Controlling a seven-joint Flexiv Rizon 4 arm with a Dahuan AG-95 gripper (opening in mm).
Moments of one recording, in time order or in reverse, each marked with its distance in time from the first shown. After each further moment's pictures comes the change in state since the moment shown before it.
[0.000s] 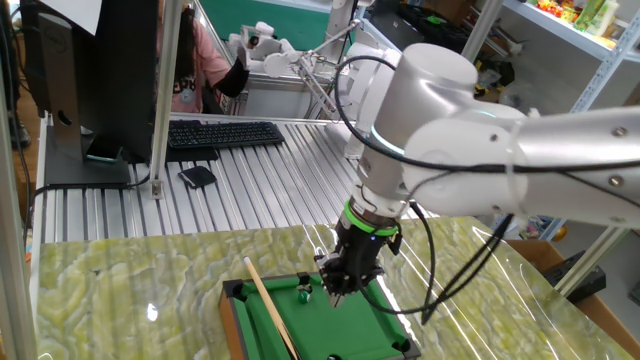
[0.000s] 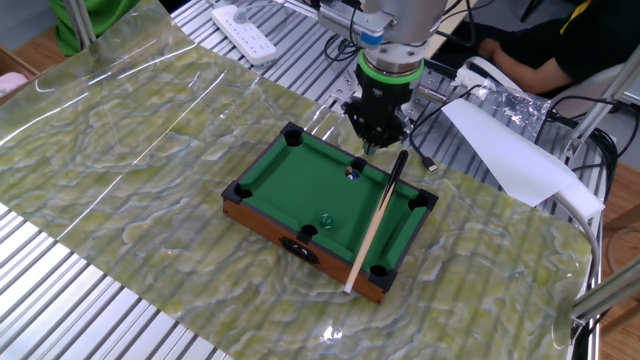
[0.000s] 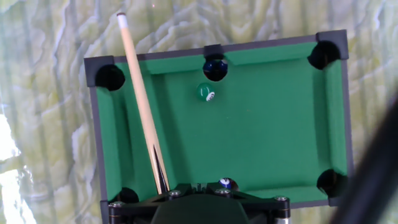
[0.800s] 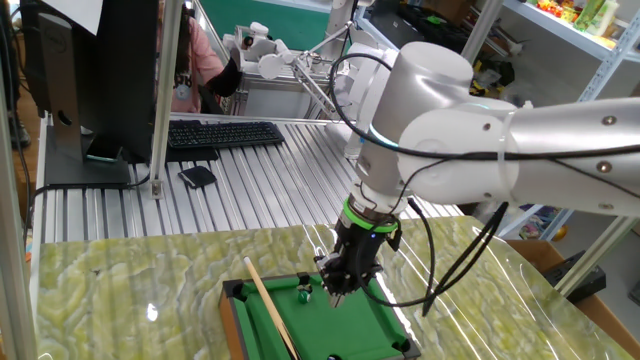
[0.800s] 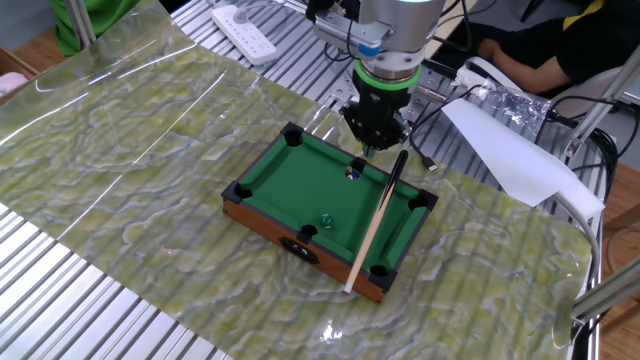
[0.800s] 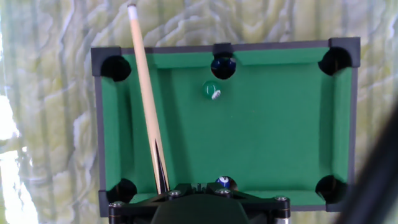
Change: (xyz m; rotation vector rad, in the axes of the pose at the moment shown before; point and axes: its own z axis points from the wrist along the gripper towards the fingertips) arm 0.002 -0.001 -0.002 -0.004 0.055 -0.040
